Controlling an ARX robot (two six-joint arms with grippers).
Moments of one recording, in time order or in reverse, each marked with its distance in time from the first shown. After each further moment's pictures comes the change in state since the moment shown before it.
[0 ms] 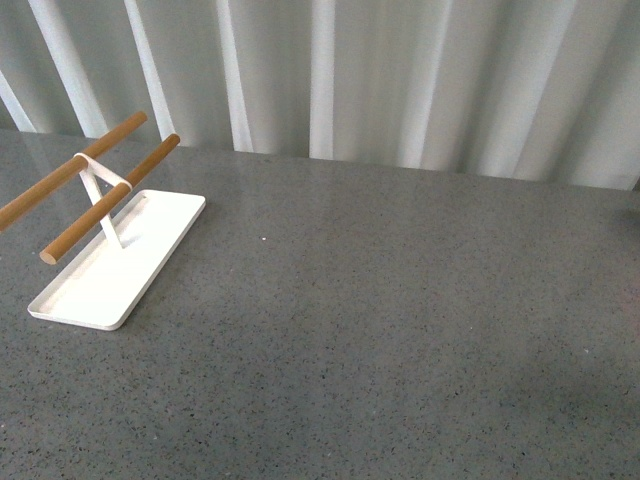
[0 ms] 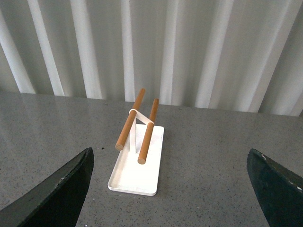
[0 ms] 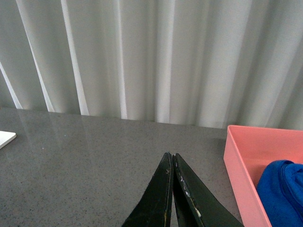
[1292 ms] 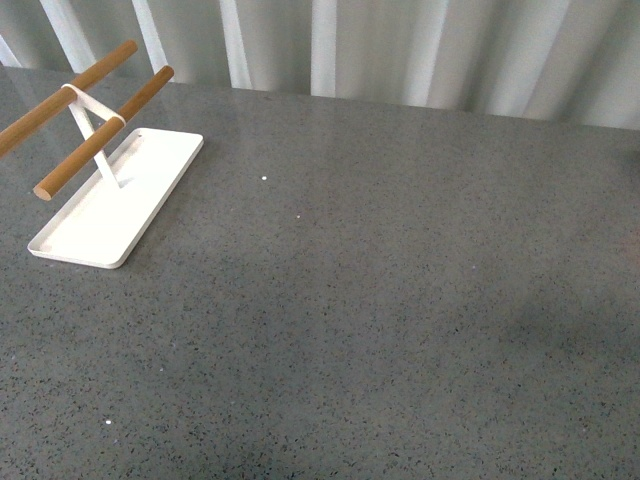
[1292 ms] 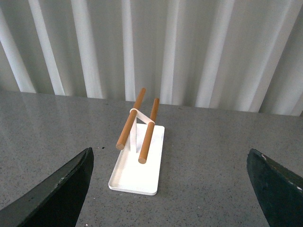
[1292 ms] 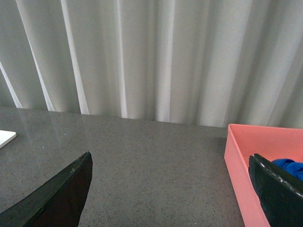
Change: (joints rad) left arm 0.000 0.000 0.000 0.000 0.000 0.000; right arm 0.000 -0.001 0.000 -0.001 0.000 0.003
